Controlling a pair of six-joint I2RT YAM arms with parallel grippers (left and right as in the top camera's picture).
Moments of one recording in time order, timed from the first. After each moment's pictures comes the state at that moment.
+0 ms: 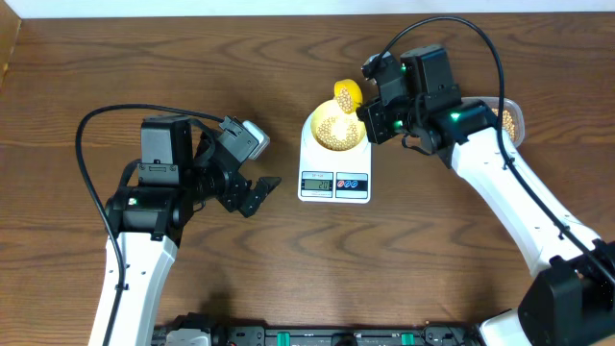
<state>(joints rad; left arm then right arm) -0.07 1.13 1.01 -0.78 0.54 0.54 0.39 1.66 1.35 -0.53 -0.34 0.03</state>
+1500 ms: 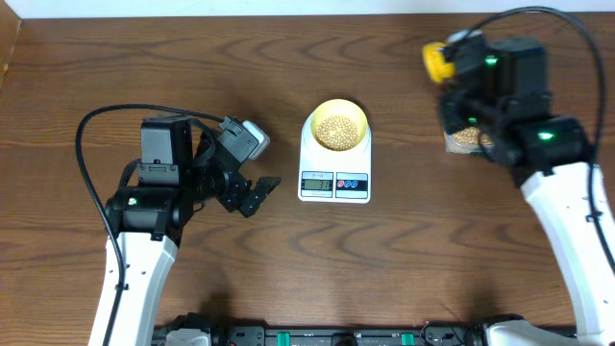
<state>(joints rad) -0.07 1.13 1.01 -0.78 0.54 0.54 0.17 1.40 1.36 -0.69 -0.08 -0.15</state>
